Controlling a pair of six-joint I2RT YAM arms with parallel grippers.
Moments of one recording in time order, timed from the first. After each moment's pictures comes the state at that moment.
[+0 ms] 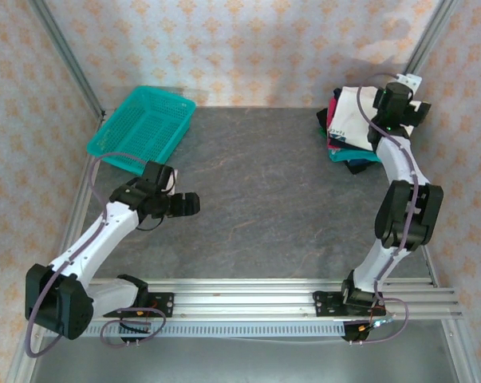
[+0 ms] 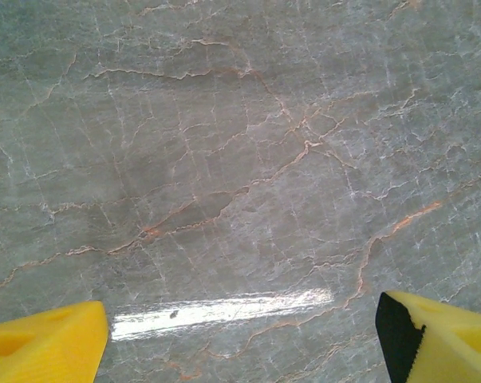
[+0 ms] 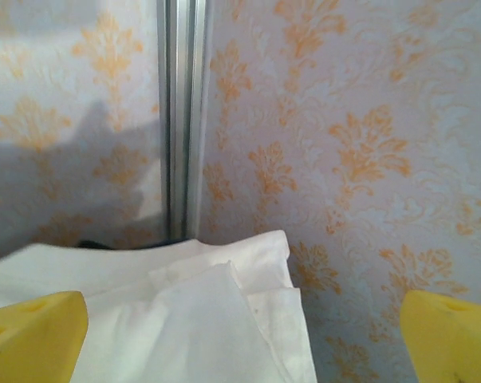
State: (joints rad) left arm -0.28 1.15 0.88 -0.79 0.14 -0.43; right arm -0.17 1.78 1.48 0.09 0.52 0.00
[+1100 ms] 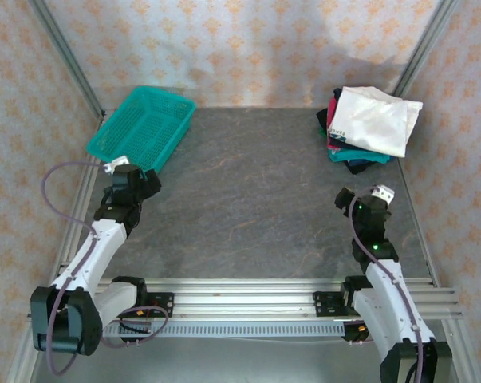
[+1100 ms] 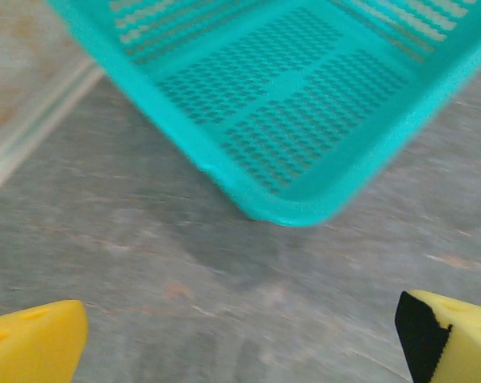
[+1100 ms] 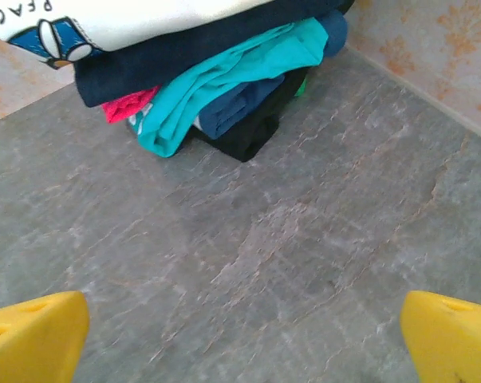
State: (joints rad) left arm 0.00 1.04 0.63 -0.24 -0.34 -0.39; right arm 0.00 0.68 0.32 -0.14 0.27 0.41
